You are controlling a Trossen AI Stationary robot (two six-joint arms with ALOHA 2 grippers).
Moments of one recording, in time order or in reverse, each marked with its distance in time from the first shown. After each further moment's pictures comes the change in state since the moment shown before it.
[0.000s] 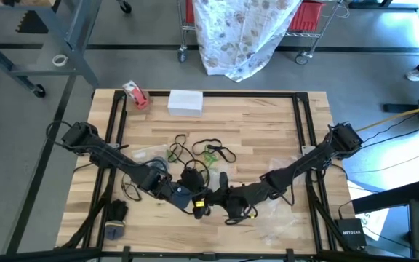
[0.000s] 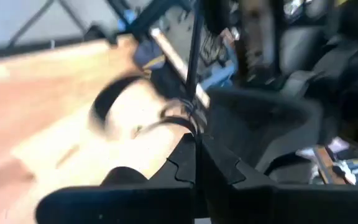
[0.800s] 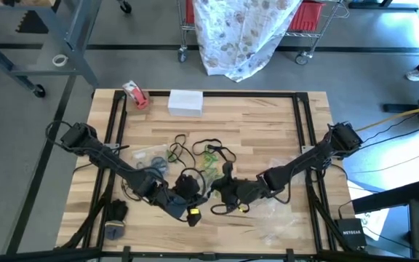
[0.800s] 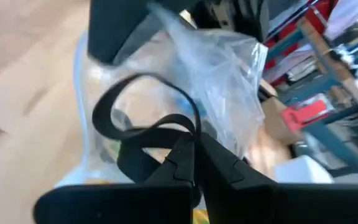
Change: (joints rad) left arm -0.054 0.000 -0.002 -0.069 0.006 -0.093; right arm -0.018 0.000 -0.001 -0.197 0.203 0.375
